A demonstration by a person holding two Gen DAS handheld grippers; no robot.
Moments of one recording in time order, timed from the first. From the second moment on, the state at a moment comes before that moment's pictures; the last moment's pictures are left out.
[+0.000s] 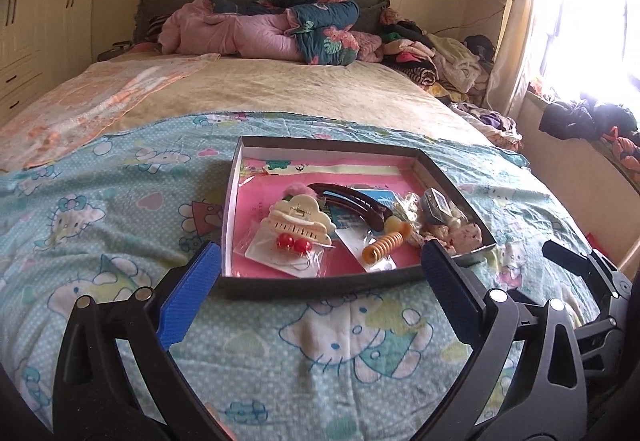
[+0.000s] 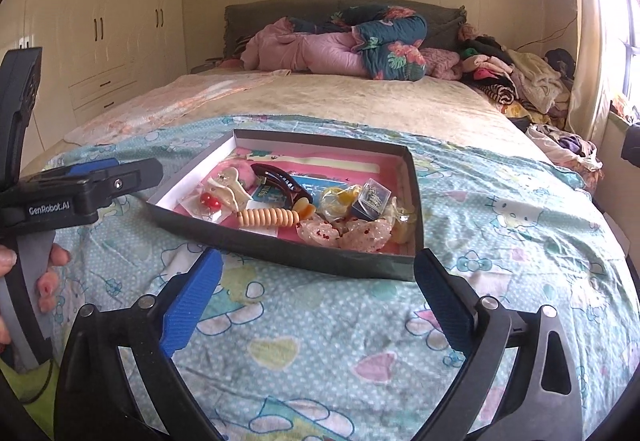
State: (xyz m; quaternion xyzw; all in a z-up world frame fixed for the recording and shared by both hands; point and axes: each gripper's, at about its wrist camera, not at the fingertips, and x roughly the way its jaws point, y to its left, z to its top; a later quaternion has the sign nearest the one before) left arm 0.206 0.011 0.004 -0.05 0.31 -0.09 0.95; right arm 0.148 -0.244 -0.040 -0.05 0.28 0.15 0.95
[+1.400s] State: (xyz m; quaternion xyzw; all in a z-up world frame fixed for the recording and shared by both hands) left arm 0.092 -0.001 -0.013 -0.02 0.20 -0.08 0.98; right arm 0.036 -0.272 -0.043 -0.03 0.12 0.12 0.99
